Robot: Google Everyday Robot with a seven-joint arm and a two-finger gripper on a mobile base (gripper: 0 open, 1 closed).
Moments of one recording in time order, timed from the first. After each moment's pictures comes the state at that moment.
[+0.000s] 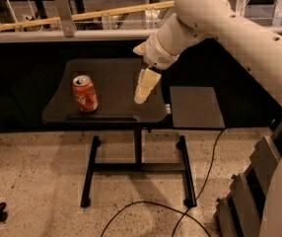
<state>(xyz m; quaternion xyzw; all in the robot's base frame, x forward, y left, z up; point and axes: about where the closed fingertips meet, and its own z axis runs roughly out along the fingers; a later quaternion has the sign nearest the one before) 0.655 -0.002 0.841 -0.69 0.65 0.13 0.29</state>
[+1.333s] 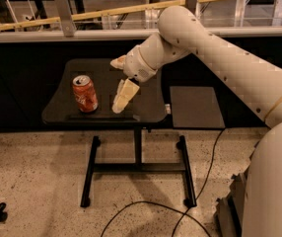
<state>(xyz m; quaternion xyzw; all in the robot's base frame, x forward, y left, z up) 0.644 0.073 0.810 -0.69 0.60 0.25 0.32</state>
